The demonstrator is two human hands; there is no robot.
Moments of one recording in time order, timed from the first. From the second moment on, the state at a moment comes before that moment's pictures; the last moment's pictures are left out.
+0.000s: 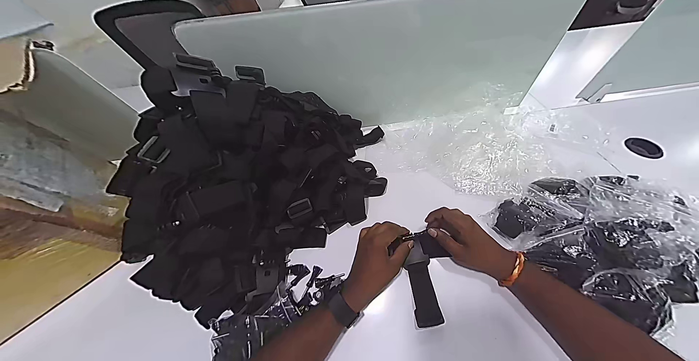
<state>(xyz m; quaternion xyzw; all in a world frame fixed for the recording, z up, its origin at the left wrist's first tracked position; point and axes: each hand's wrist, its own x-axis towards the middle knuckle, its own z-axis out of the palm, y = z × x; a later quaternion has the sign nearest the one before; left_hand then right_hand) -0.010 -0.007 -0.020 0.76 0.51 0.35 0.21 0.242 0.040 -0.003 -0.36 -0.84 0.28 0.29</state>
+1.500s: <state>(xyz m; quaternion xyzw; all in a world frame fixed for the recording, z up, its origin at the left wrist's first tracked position) -0.010 -0.006 -0.021 0.76 0.51 0.34 0.20 0.245 0.045 -0.009 -0.30 -0.85 0.32 0.29</state>
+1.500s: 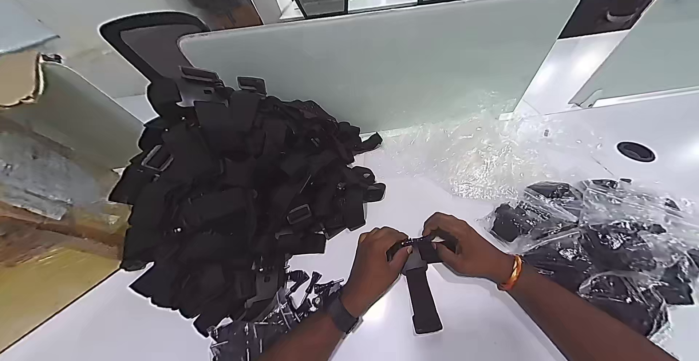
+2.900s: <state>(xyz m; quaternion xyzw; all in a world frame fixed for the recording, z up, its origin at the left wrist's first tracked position) -0.010 -0.006 -0.023 0.76 0.51 0.35 0.20 0.240 0.042 -0.006 -0.32 -0.85 0.31 0.29</state>
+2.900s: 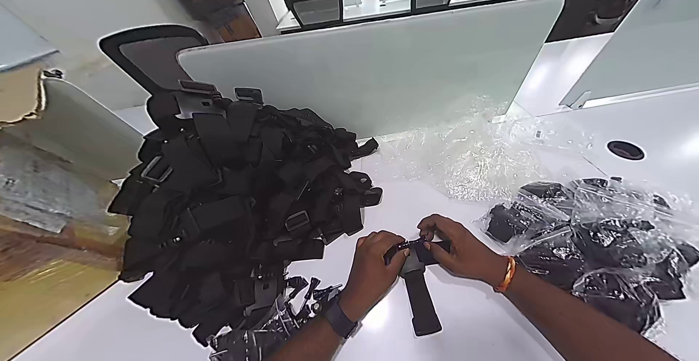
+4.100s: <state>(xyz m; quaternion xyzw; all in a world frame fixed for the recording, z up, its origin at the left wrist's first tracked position) -0.009 -0.006 -0.022 0.76 0.51 0.35 0.20 0.243 0.041 -0.001 -0.33 -0.86 0.27 0.28</state>
